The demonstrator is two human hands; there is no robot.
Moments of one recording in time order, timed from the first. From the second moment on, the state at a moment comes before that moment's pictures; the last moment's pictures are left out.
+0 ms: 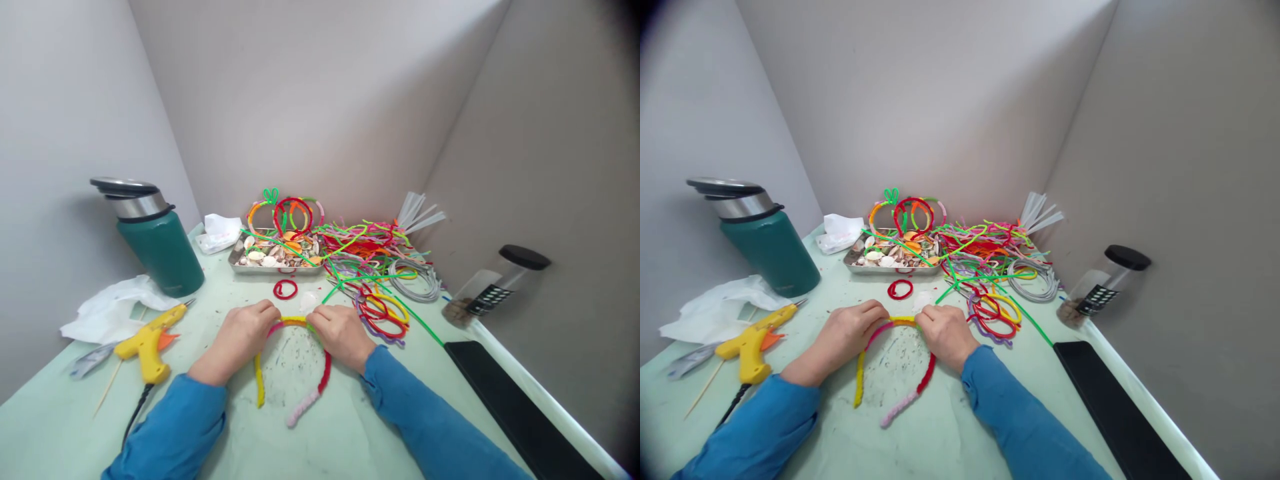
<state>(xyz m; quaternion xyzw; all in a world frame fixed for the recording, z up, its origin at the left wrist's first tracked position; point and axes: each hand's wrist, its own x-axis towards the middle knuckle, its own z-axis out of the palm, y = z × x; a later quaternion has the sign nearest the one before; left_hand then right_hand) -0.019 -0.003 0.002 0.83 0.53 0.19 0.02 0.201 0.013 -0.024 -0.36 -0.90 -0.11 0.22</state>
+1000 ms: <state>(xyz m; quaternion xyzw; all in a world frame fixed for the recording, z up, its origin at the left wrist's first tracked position) -0.015 -0.002 -0.001 0.82 0.54 0.18 0.05 0.197 0.013 -0.024 -0.36 -0.90 0.00 0.26</state>
